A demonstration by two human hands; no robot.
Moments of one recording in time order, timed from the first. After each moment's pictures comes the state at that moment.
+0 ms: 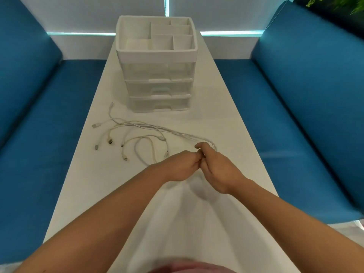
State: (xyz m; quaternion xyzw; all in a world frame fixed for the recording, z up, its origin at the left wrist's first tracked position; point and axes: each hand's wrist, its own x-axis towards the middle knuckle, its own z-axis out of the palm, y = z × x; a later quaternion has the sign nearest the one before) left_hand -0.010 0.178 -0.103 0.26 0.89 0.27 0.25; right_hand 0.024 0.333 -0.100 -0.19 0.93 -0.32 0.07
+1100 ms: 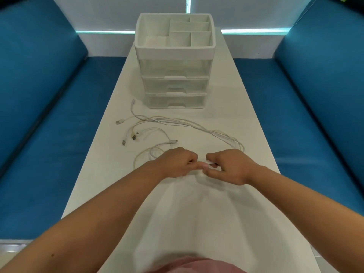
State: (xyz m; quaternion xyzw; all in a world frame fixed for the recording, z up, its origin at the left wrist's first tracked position) left_hand -0.010 0.143 -0.118 0.21 0.93 0.24 0.20; right_hand -0.012 0.355 -0.108 -0.34 0.93 -0.11 0.10
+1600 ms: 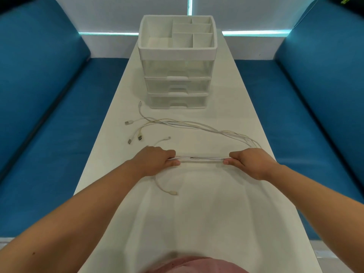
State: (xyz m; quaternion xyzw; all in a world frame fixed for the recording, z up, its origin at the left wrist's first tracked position) left_hand -0.009 0.080 -0.134 0.20 0.97 0.05 0.12; right_hand -0.024 0.400 -0.116 -0.22 0.96 -0.05 0.16
